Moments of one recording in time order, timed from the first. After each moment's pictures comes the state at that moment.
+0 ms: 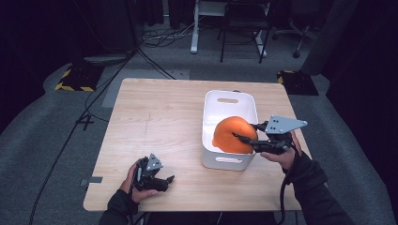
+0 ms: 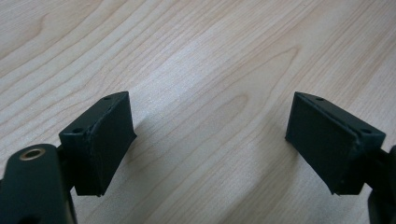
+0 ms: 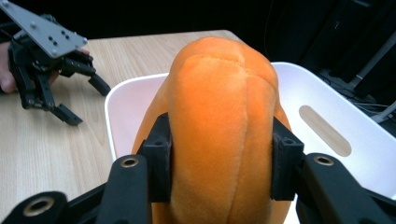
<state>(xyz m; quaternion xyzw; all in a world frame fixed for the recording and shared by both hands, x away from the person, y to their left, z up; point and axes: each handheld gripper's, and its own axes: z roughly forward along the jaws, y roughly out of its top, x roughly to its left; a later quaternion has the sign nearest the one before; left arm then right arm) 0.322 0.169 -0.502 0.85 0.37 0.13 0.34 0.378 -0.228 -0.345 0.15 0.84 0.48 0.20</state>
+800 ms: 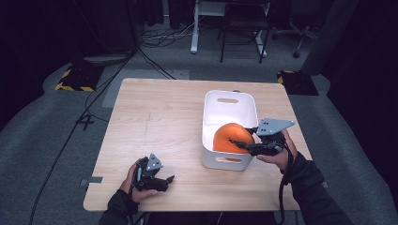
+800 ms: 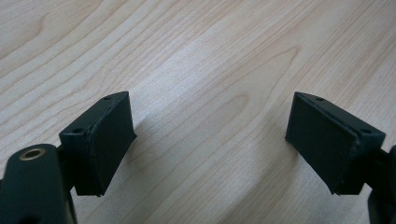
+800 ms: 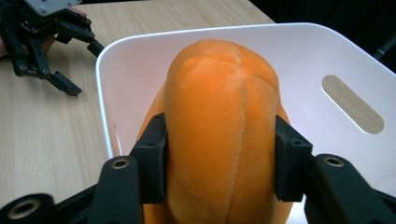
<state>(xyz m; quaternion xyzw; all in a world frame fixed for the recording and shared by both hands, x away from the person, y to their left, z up) 0.322 0.169 -0.502 0.85 0.37 0.13 0.34 0.386 -0.220 -0.363 0.16 0.87 0.43 0.18</state>
